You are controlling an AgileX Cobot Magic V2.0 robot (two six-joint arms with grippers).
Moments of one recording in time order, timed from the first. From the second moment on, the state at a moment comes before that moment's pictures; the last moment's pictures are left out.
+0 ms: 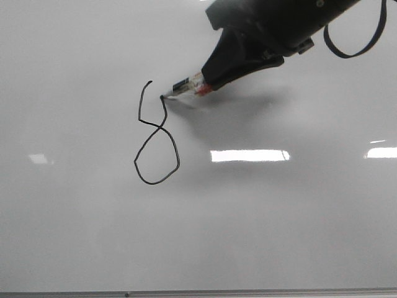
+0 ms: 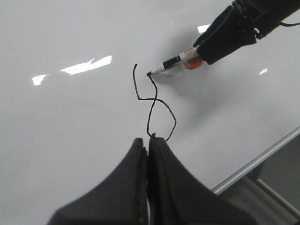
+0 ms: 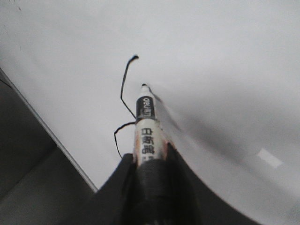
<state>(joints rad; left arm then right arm) -0.51 0.49 -0.35 -0.41 0.23 0.43 0.38 1.59 -1.12 1.00 0.50 -0.97</state>
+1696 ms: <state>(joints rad) -0.76 0.84 -0.65 -0.39 0.58 0.85 0.89 1.45 -1.35 0.46 0.92 -1.04</state>
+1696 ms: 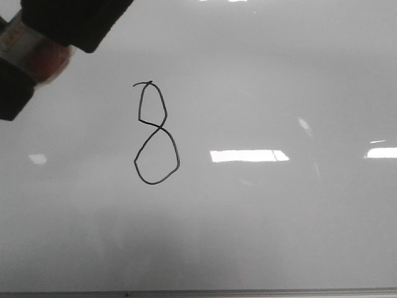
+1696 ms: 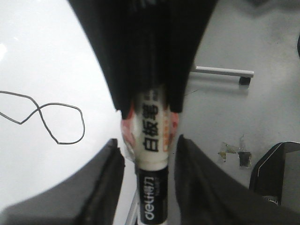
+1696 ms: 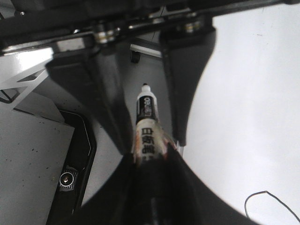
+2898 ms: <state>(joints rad) 0.03 1.11 -0.65 -0.33 0.51 0.30 0.32 0.75 -0.74 0.45 0.76 -0.48</state>
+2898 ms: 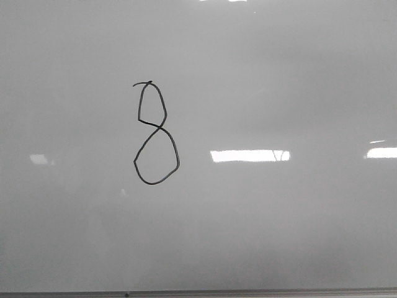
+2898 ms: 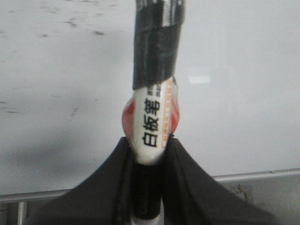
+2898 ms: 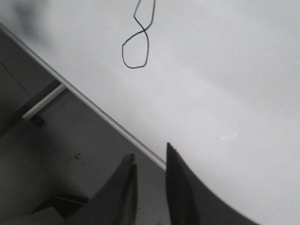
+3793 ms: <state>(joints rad) 0.08 1.42 -0.67 -0.34 0.06 0.30 0.28 0.30 -0.38 0.42 0.62 -0.44</state>
